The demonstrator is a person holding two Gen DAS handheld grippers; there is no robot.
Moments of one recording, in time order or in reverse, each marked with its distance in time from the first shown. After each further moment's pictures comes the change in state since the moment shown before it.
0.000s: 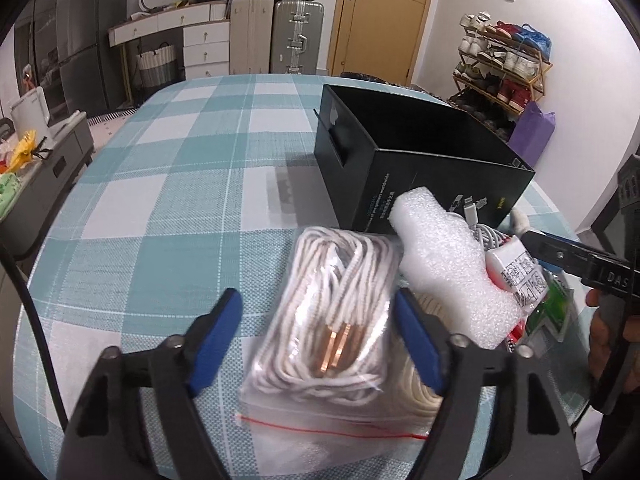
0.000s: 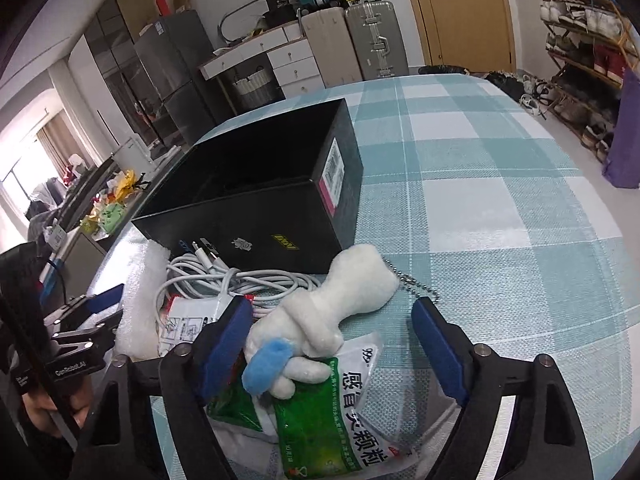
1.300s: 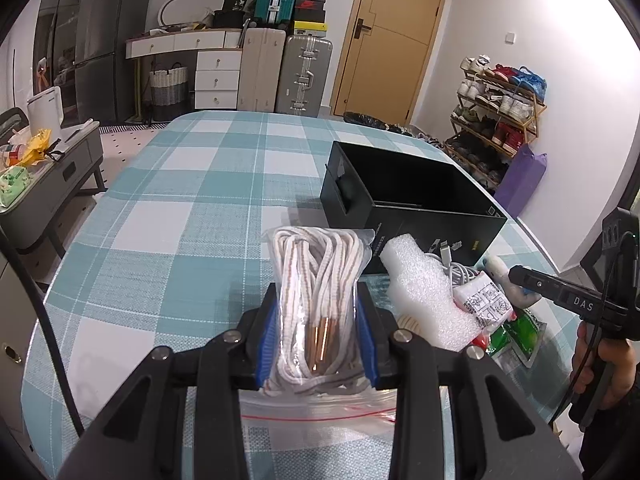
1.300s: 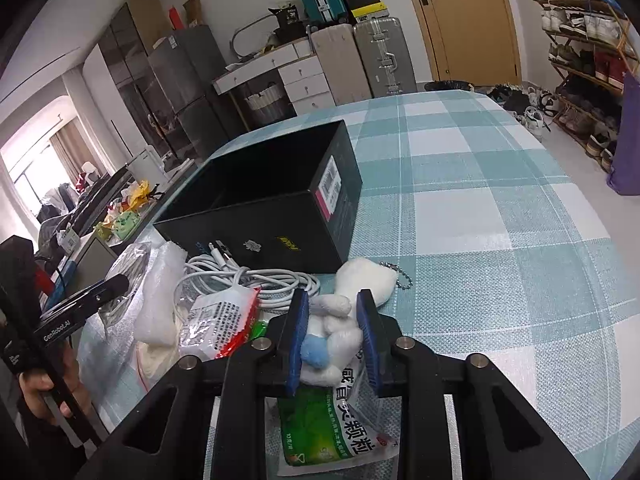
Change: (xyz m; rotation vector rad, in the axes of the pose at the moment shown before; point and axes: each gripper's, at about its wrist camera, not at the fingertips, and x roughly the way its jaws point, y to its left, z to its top) left arm -0.043 0.011 -0.001 -0.059 -0.146 -0.014; right arm -0.026 -0.006 -0.010 -0.018 -0.075 0.035
